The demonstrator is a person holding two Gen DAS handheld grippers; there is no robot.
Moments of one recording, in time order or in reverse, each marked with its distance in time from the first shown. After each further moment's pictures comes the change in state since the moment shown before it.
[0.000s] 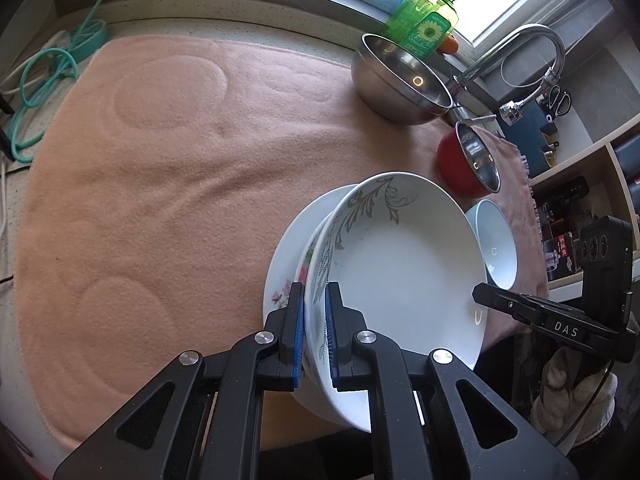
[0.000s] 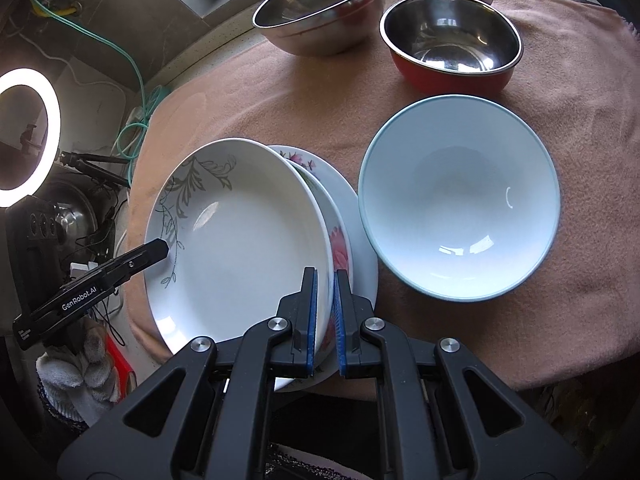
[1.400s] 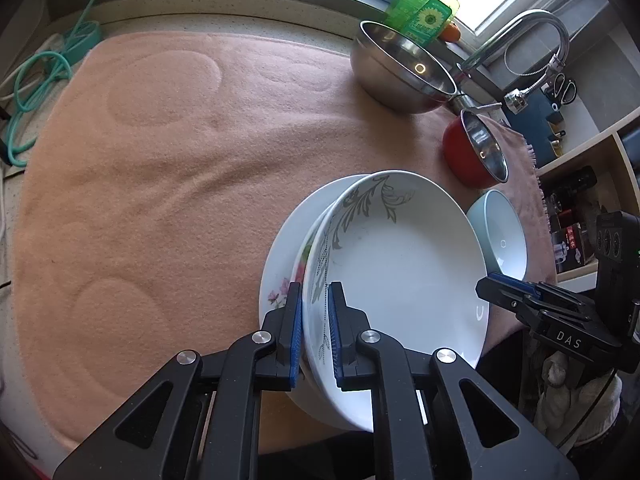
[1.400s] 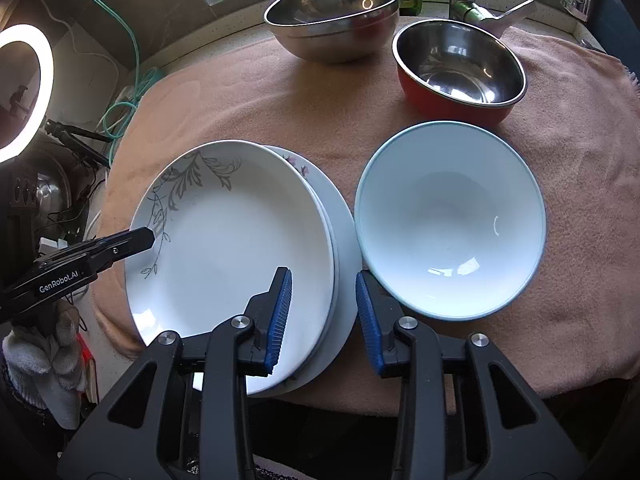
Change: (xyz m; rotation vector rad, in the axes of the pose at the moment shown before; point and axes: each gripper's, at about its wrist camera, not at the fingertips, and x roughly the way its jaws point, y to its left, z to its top) left arm 0.009 -0.007 0.000 0.020 0.019 0.034; right arm 0.002 0.016 0.003 -0.126 -0.032 -0.116
